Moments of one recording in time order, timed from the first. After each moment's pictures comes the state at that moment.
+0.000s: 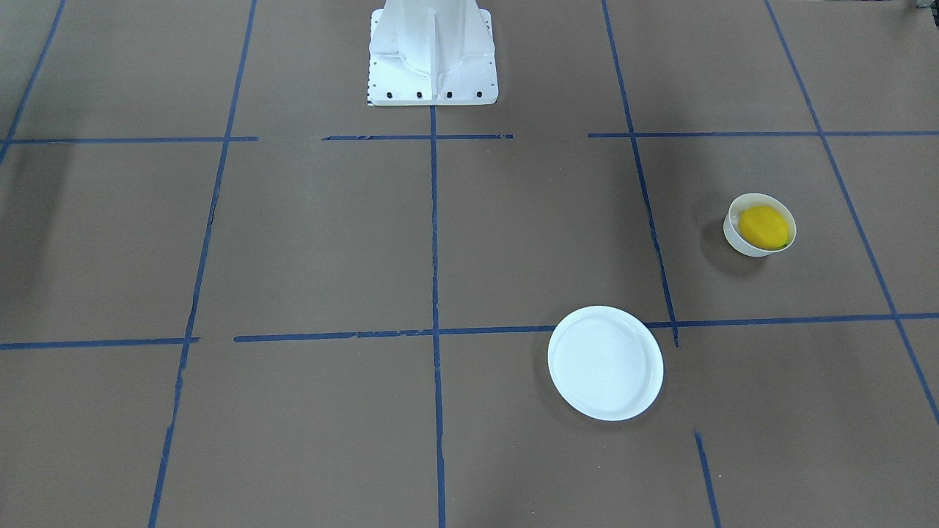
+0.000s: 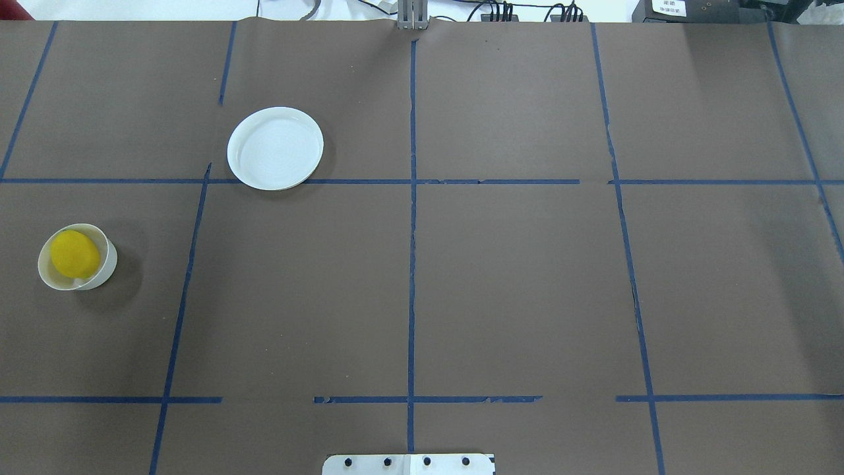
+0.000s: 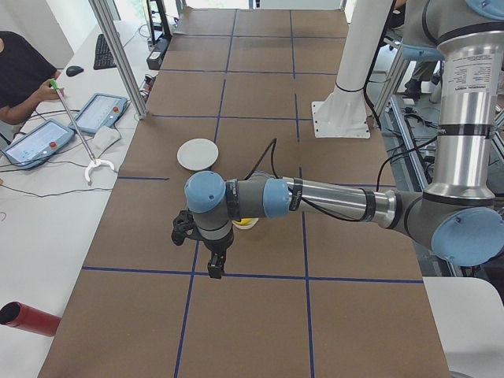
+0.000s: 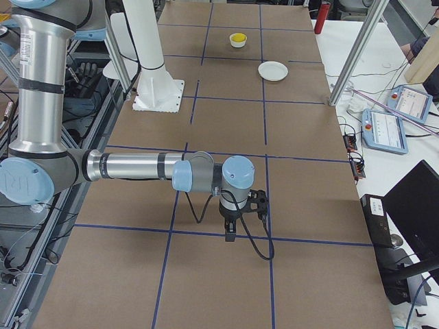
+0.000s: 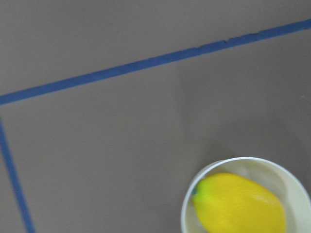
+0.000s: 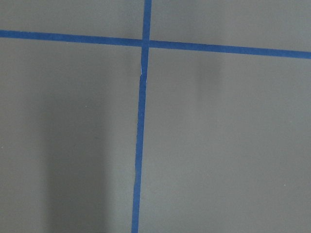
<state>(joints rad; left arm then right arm) -1.62 -1.55 -1.72 -1.34 -2.35 0.19 1.54 -1.71 1.75 -1.64 2.28 -0.05</state>
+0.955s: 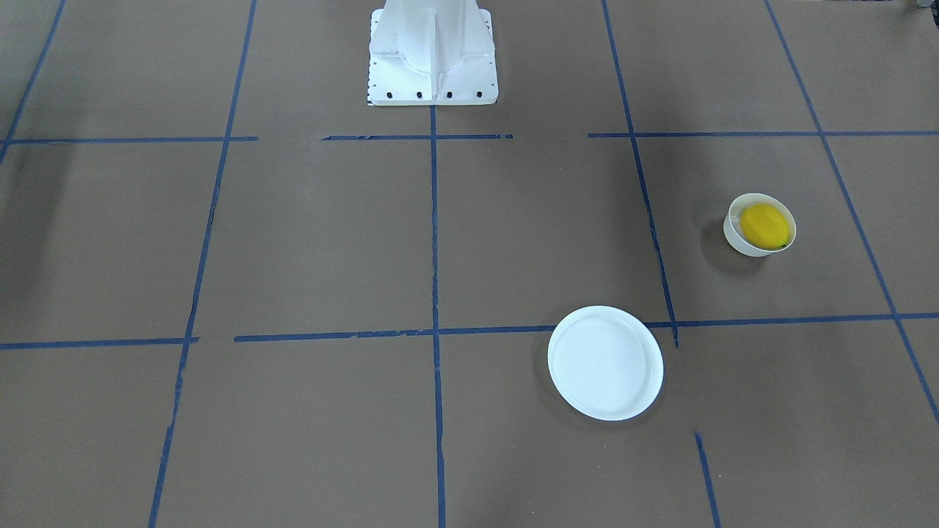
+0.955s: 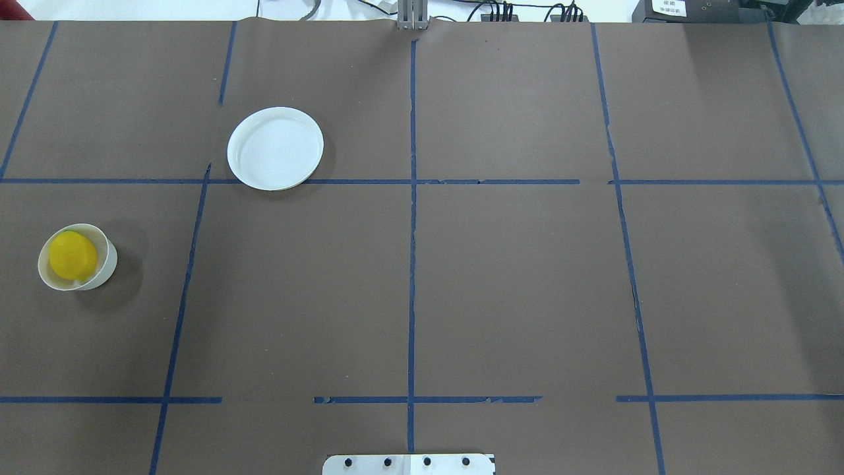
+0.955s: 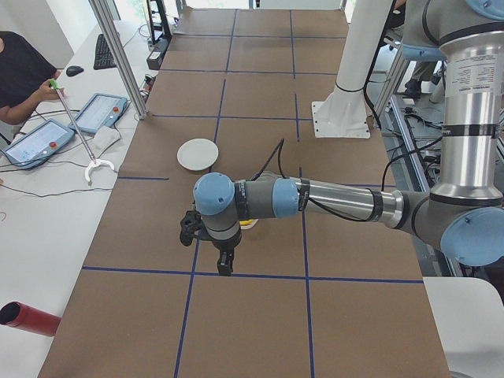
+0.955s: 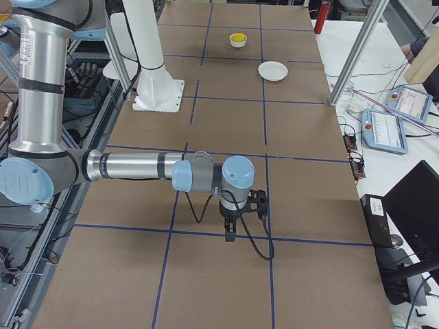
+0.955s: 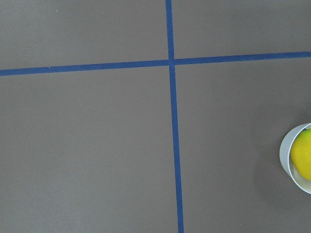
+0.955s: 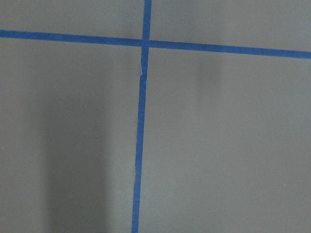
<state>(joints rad) -1.62 -1.53 -1.76 -1.35 -2.37 0.17 1.54 -1.71 1.75 -1.64 2.28 -0.05</state>
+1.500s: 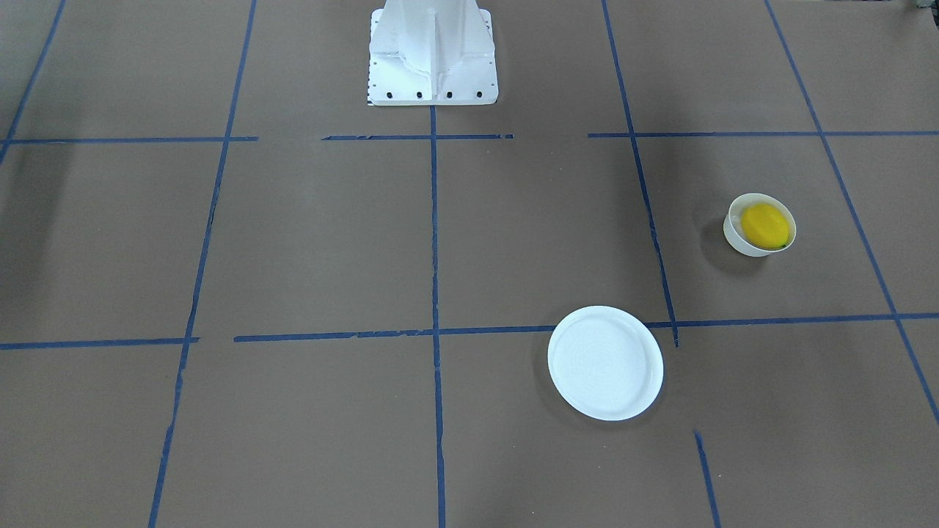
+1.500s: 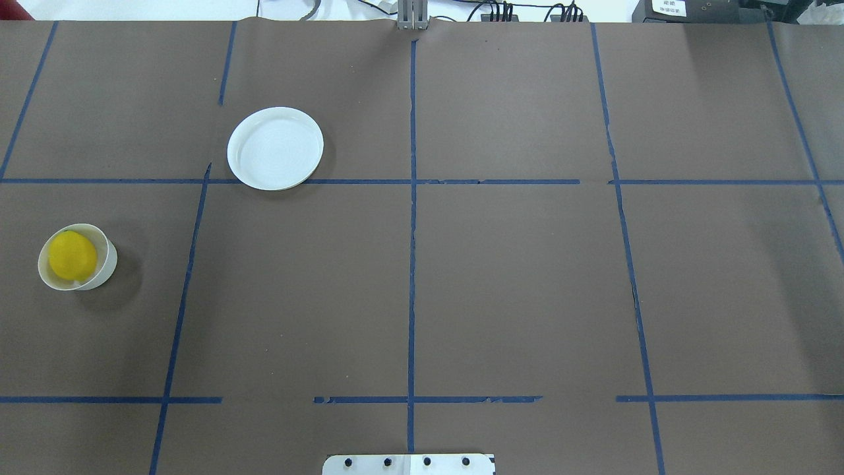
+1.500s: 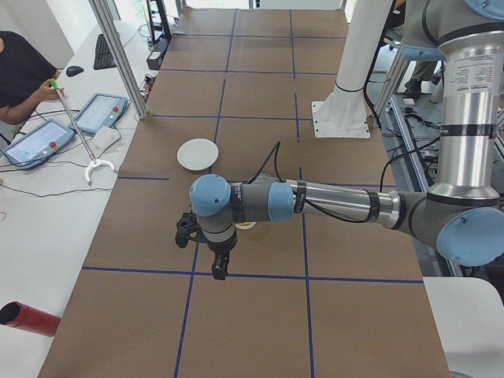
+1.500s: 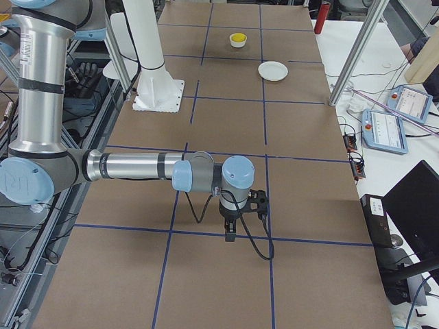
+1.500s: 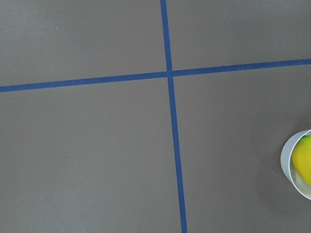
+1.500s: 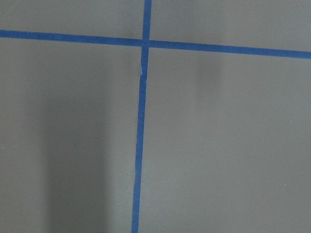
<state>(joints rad) -1.62 -1.53 -1.72 -1.40 -2.34 0.18 1.54 -1.71 1.75 -1.64 2.28 -0.05</state>
